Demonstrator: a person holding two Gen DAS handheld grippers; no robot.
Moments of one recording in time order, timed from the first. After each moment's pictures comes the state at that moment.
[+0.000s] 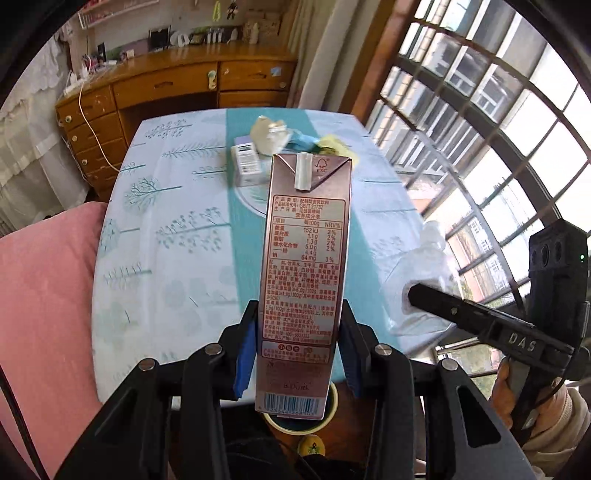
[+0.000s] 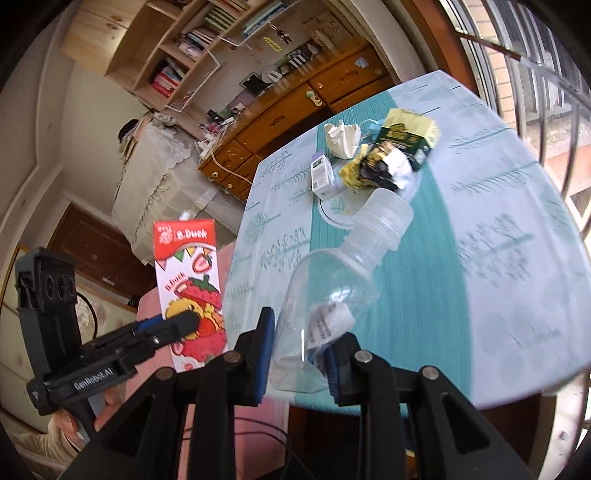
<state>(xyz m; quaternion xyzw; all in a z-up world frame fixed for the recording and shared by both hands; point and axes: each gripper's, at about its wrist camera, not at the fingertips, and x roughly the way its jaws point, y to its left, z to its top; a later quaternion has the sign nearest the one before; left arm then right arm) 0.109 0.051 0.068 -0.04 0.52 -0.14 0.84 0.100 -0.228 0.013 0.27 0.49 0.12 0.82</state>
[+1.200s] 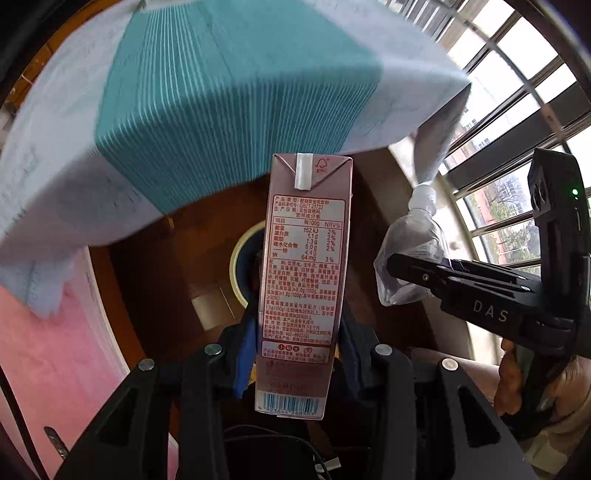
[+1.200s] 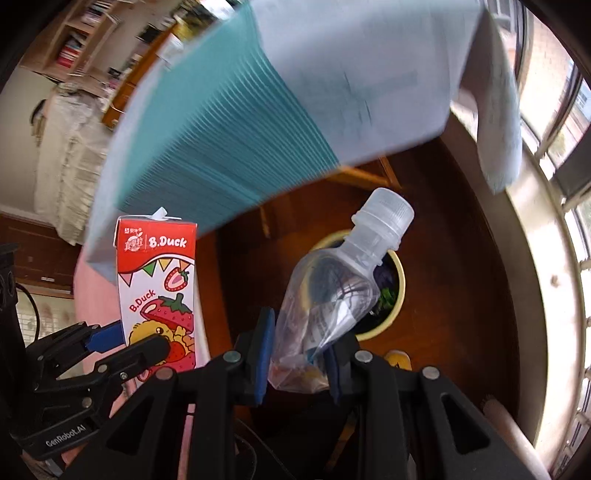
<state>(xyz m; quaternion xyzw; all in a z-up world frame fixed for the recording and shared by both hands) -0.069 -0.035 -0.161 0.06 0.66 -0.19 0.73 -0.112 -0.241 -0.186 0.27 0.62 -0.02 0.73</state>
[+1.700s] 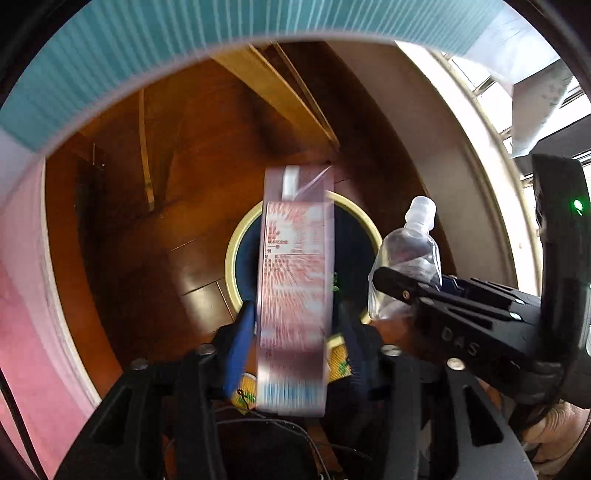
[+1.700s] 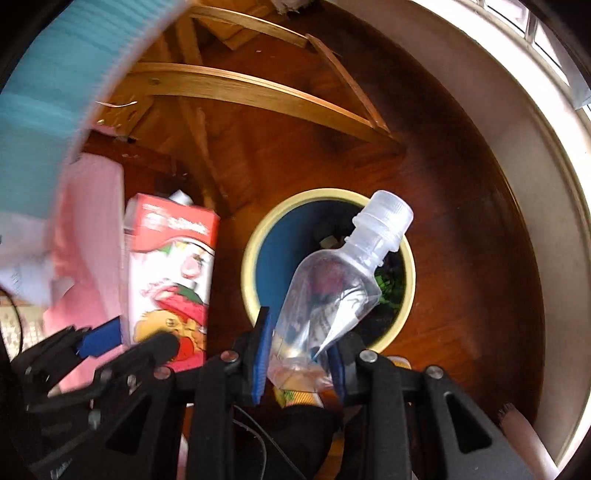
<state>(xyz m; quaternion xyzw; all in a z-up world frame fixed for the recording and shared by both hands) -0.033 -0.040 -0.352 0.06 0.68 -0.16 0.71 -0.085 -0.238 -0.383 0.27 0.66 -0.06 0.70</state>
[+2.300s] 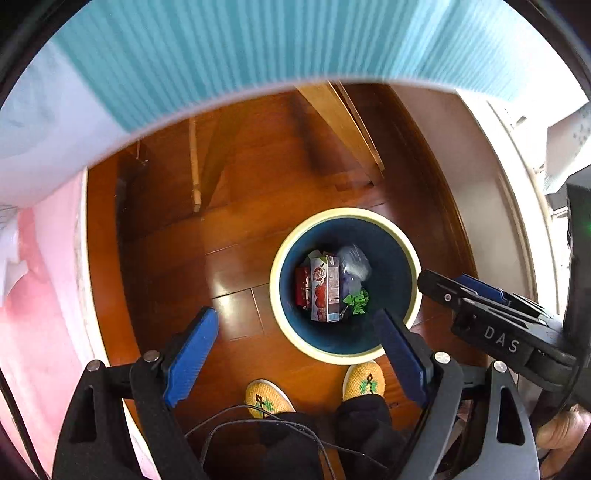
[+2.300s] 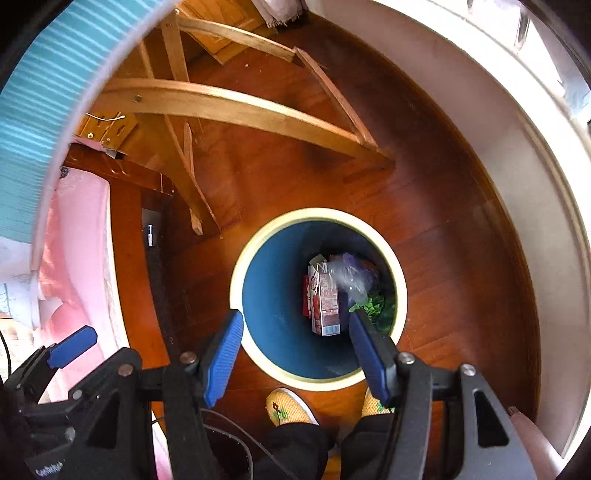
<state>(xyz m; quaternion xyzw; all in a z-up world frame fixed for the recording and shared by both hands) -0.029 -0.005 -0.324 0.05 0.66 -0.08 0.74 -0.080 -0.234 -0.369 0.25 0.64 -0.09 0.72</state>
